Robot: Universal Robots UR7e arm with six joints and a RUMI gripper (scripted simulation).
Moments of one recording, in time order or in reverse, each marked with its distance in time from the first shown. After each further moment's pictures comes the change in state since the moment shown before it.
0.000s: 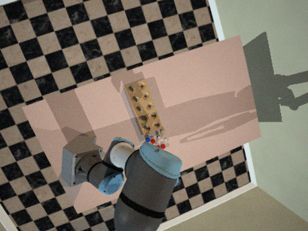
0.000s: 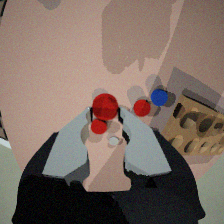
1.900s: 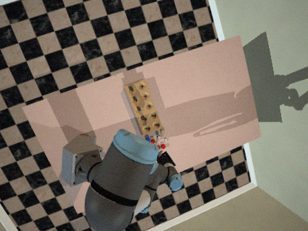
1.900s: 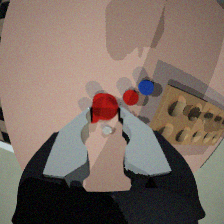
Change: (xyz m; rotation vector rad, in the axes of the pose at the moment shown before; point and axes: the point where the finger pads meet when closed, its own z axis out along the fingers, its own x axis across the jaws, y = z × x) arm 0.012 0.008 -0.033 0.009 0.039 0.014
